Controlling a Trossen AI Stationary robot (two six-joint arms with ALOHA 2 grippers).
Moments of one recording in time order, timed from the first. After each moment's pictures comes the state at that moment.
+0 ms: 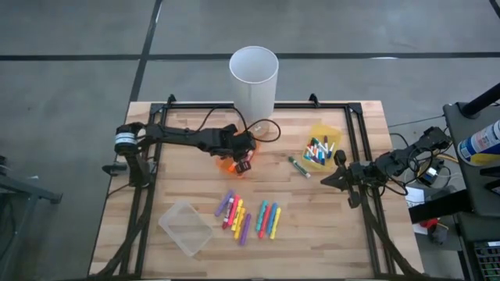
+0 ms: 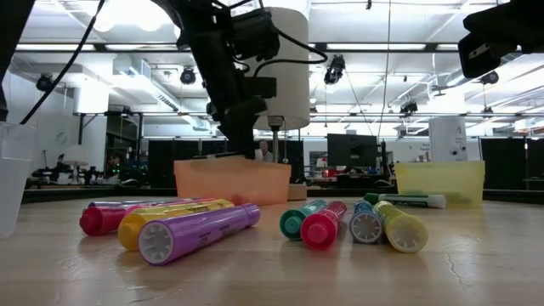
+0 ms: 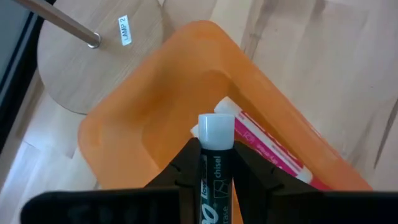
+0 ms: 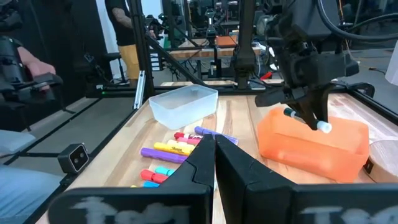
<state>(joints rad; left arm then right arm) 0.15 1.76 1.28 -0.60 -0.30 -0.13 0.50 0.25 0.21 -0.03 0.34 0.14</state>
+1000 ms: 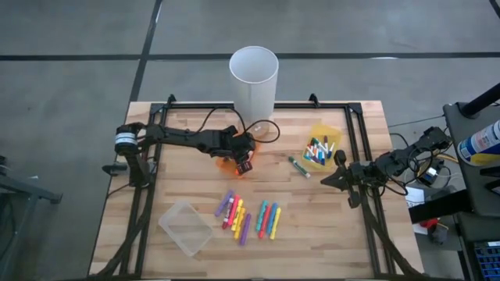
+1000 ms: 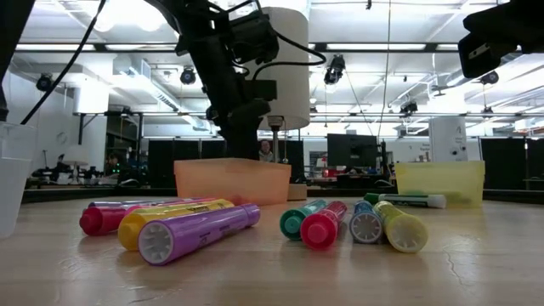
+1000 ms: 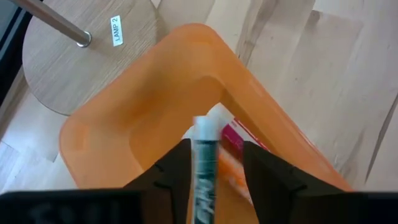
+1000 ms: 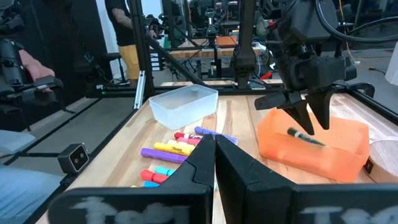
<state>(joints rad) 0.15 1.76 1.24 -0.52 -0.29 -0.17 0.50 0.25 0.21 -0.03 0.34 0.14</state>
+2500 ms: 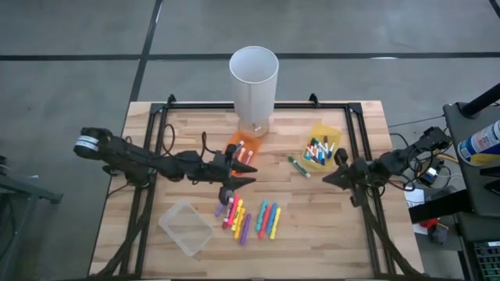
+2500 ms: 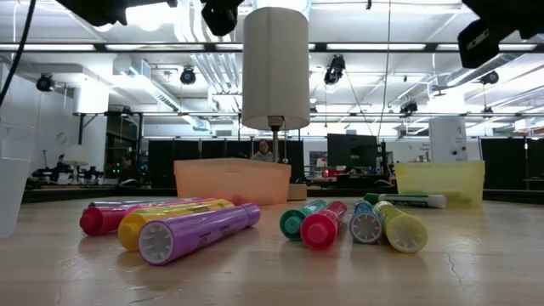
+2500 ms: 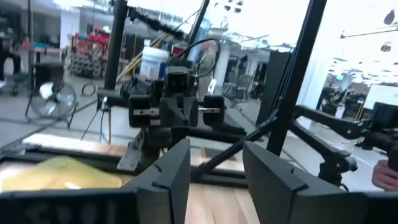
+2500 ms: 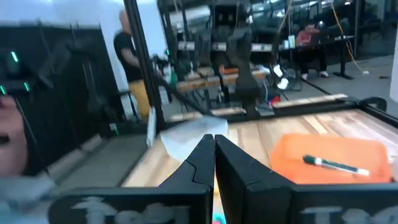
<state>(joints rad) -0.17 1.37 0.74 0.83 -0.08 -0.19 0.50 0.25 0.21 0.11 0.34 0.20</state>
